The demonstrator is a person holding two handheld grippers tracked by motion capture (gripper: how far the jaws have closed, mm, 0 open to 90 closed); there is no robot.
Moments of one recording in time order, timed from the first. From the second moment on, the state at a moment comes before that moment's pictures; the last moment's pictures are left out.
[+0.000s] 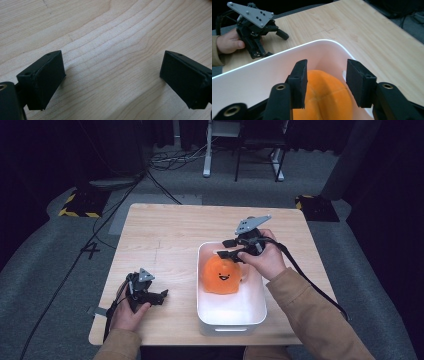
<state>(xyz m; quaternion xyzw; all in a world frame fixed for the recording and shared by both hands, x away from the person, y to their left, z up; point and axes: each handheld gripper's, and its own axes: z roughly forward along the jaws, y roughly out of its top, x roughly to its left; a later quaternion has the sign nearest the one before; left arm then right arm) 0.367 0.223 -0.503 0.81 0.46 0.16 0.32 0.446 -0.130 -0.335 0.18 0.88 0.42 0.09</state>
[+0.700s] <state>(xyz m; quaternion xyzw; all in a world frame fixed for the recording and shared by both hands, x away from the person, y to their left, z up) 0.367 0.223 -0.503 0.81 0.46 0.16 0.32 0.435 -0.206 -0.310 0.25 0.84 0.45 0.16</state>
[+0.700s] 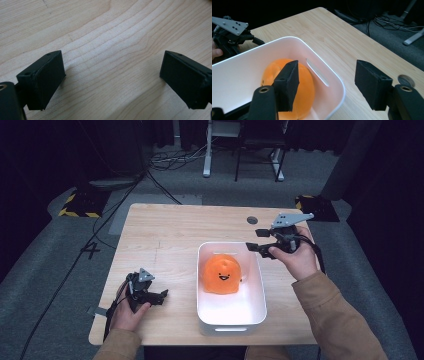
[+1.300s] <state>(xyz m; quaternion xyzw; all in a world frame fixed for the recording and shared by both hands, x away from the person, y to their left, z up) 0.367 0.223 -0.503 0.81 0.46 0.17 0.32 0.433 -0.262 -0.323 0.31 0.84 0.40 0.19</state>
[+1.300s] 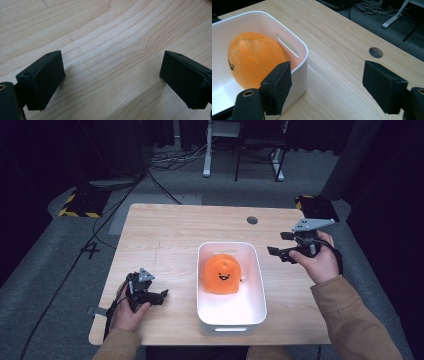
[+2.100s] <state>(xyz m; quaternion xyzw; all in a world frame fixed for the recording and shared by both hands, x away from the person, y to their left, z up) 0.367 0.223 -0.503 0.81 0.46 0.17 0.32 0.429 -0.323 -0.387 0.38 0.84 0.35 0.17</state>
